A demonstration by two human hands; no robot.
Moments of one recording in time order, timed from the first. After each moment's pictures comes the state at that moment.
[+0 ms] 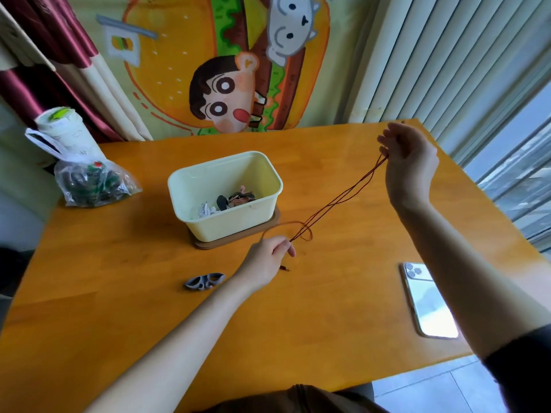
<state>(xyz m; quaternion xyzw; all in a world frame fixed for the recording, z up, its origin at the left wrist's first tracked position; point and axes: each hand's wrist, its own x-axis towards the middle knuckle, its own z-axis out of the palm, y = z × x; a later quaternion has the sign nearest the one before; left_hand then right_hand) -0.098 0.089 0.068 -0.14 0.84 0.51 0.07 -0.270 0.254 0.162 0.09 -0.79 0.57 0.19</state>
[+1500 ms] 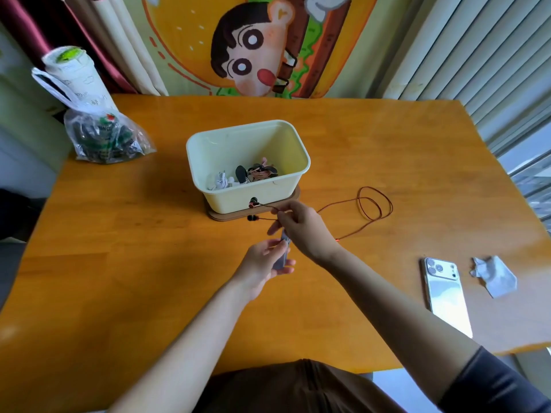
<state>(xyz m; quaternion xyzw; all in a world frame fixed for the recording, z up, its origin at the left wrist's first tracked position) -0.070 0.073 0.008 -0.32 0.51 0.79 0.06 -0.154 0.148 0.075 0.23 -0.82 0.44 -0.27</state>
